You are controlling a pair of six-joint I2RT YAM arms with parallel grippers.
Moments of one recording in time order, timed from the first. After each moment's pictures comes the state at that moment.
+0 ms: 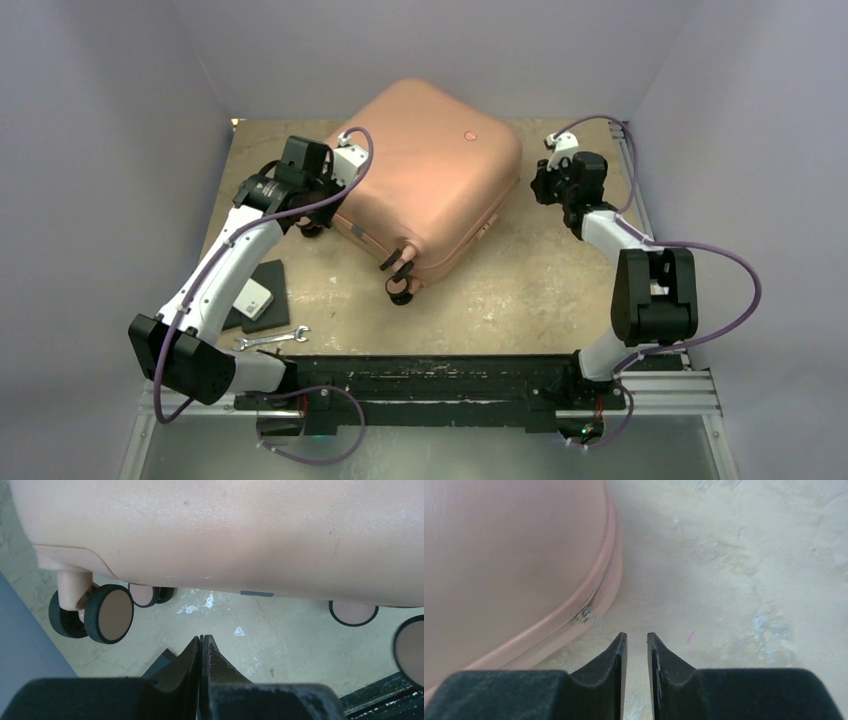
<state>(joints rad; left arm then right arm) -0.37 1.34 1.37 -0.90 -0.01 0.31 0.02 1.60 0.94 0.21 -0.26 -0.09</state>
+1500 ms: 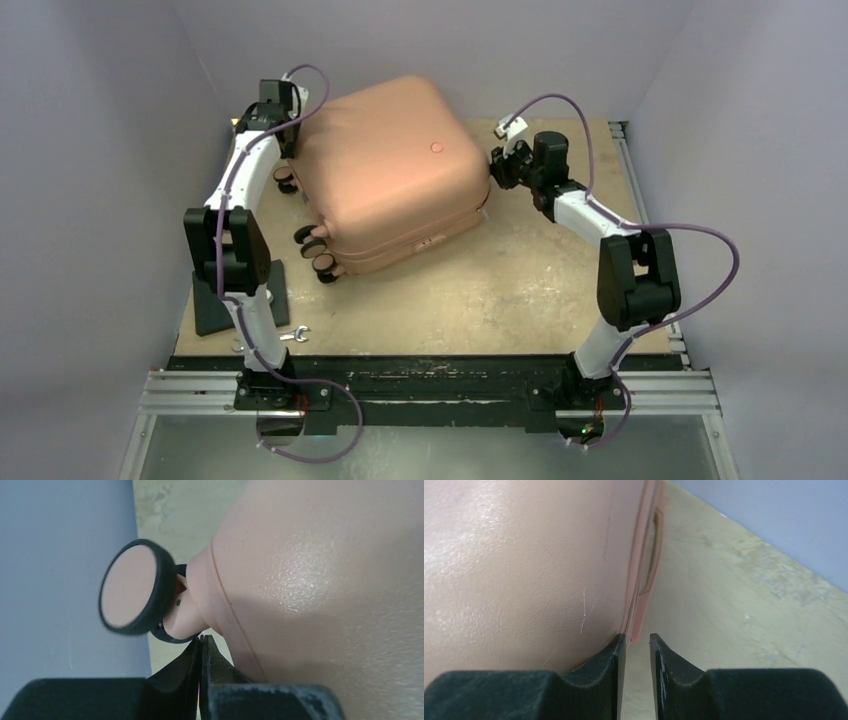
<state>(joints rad) -0.03 1.94 1.80 -0.67 -0.33 0.29 0.20 1.74 1.18 0.19 -0.37 -0.25</state>
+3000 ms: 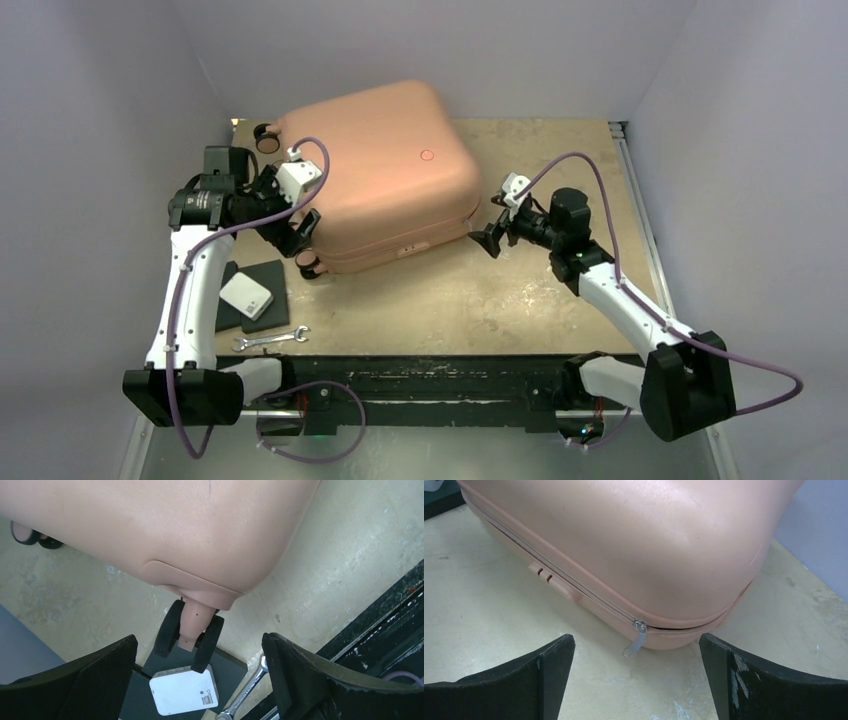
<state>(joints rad) 0.03 1.20 1.39 -1.14 0.44 0.70 0.30 1.15 0.70 0.19 -0.60 -0.30</state>
